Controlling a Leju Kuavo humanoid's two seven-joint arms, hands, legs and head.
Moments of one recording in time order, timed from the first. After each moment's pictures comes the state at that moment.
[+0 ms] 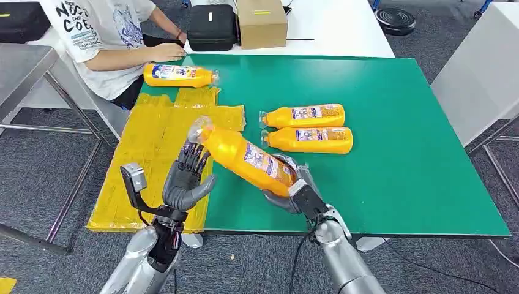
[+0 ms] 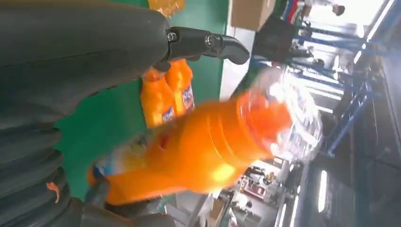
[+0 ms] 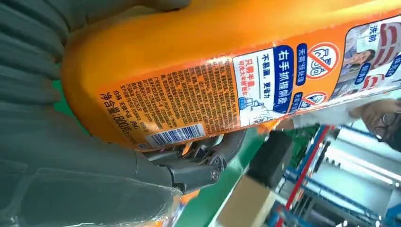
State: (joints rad) left arm -0.23 -0.12 -0.40 -1.27 0.41 -0.18 -0.36; right arm -0.33 0.15 0.19 -0.94 0.41 0.03 -0.70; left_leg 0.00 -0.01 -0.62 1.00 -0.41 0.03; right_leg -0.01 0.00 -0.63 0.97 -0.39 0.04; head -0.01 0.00
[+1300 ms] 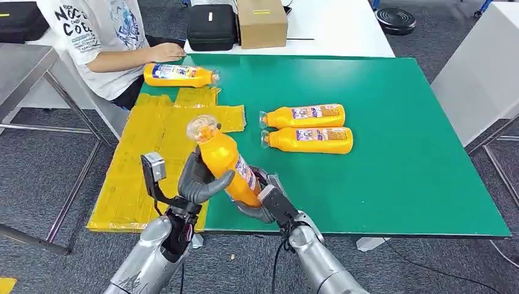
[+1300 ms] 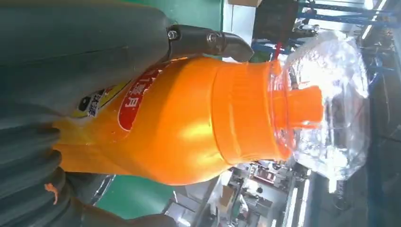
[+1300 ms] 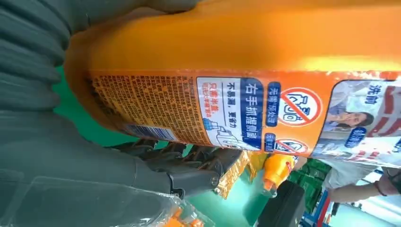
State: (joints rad) left arm -0.31 -0.15 -0.48 -1.19 0.38 -0.17 -0.36; right arm -0.38 0.23 0.30 -0.74 0.39 0.02 -0.70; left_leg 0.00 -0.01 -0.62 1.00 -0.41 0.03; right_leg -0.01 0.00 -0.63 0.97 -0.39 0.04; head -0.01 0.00
